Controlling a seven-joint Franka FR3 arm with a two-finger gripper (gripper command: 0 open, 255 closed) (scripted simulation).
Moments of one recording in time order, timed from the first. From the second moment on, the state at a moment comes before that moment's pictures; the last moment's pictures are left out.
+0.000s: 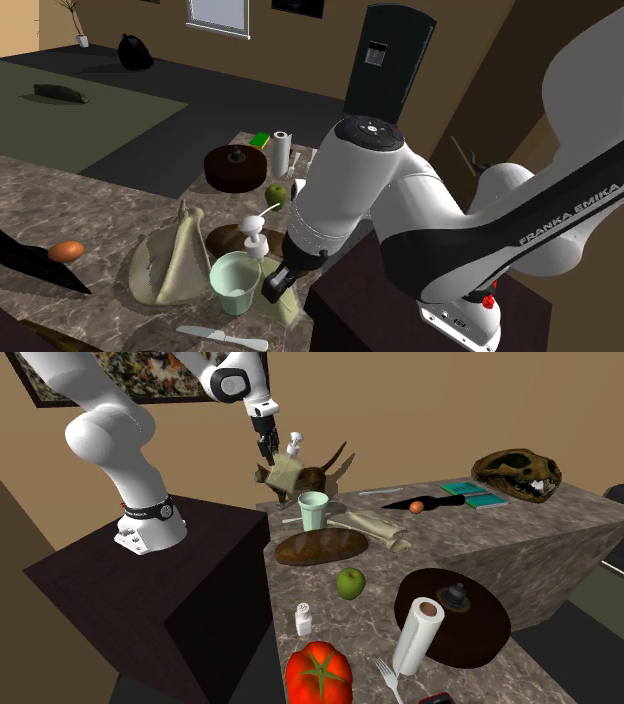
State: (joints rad) arm 0.44 -0.32 0.61 -2.71 0.21 2.60 0.73
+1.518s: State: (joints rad) arm 0.28 0.14 0.61 -2.70 -0.71 2.94 1.43
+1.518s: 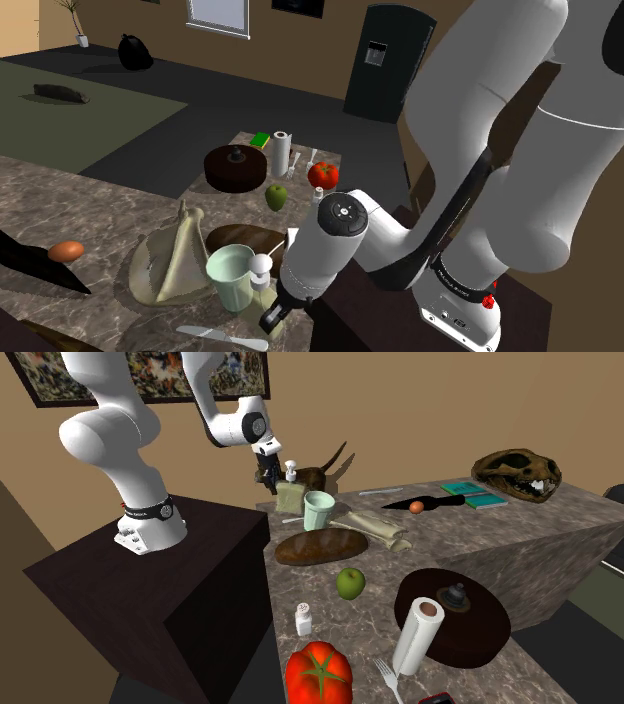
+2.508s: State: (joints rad) arm 0.51 0.36 0.30 -2.58 -1.24 3.00 1.88
